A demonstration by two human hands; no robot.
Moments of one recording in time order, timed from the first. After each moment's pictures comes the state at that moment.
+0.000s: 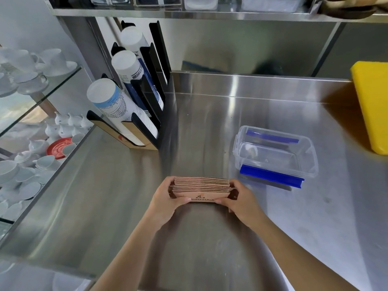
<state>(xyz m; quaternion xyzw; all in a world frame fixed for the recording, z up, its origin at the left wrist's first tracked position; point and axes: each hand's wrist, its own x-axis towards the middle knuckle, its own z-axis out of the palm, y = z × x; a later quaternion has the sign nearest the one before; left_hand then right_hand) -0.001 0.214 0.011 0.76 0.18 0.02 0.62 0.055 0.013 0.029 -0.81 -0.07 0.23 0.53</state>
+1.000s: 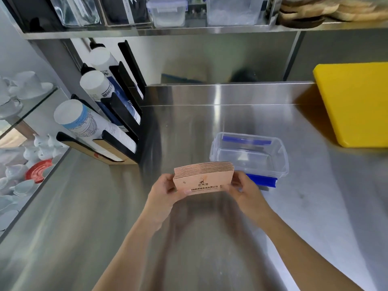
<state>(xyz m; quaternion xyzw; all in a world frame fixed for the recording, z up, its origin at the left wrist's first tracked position) 0.024 0.170 0.059 0.72 0.13 0.02 0.68 0.064 -0.033 0.072 -0.79 -0.05 0.15 0.59</state>
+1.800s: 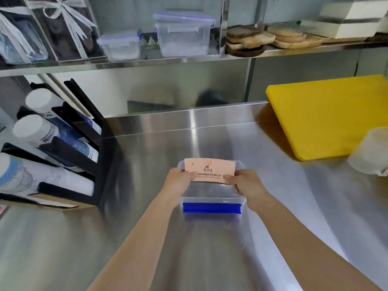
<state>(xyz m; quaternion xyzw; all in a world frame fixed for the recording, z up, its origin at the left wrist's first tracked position) 0.156 0.059 0.119 0.77 0.21 -0.10 0.60 0.160 -0.108 0.107 -0.76 0.17 0.12 0.62</state>
